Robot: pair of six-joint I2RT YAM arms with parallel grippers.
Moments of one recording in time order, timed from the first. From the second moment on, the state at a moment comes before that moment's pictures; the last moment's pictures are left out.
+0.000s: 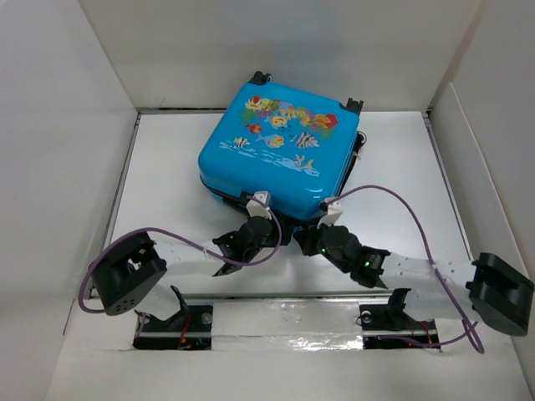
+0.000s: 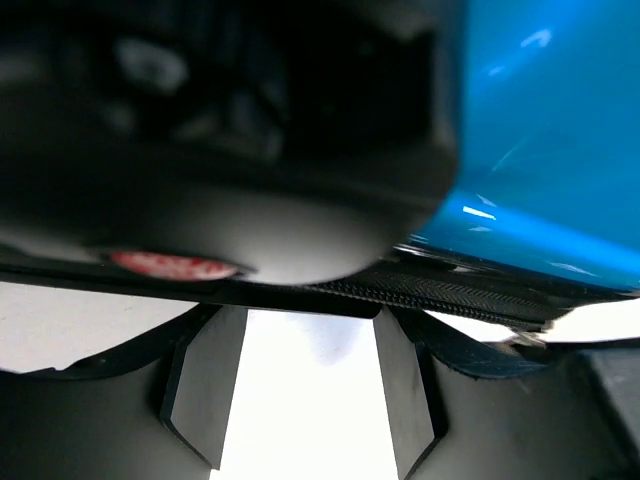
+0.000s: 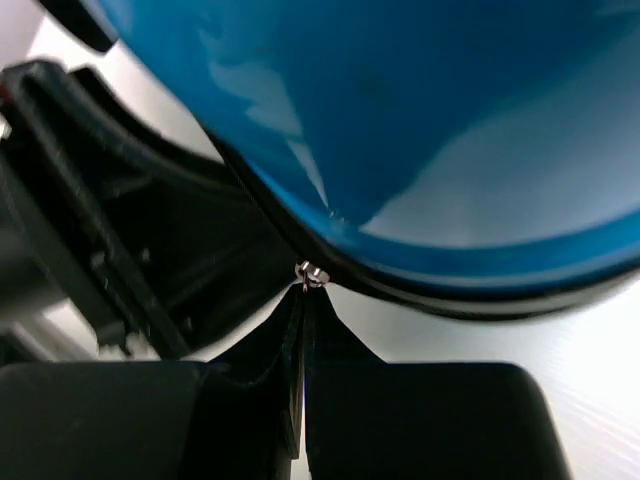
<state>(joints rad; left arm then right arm) -0.99 1.42 0.51 0.42 -0.36 -0.79 1.04 1.10 0.42 0.30 0.35 0.64</state>
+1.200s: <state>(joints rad) 0.06 1.54 0.96 0.24 -0.07 -1.03 1.03 1.08 0.32 0.47 0.41 0.69</state>
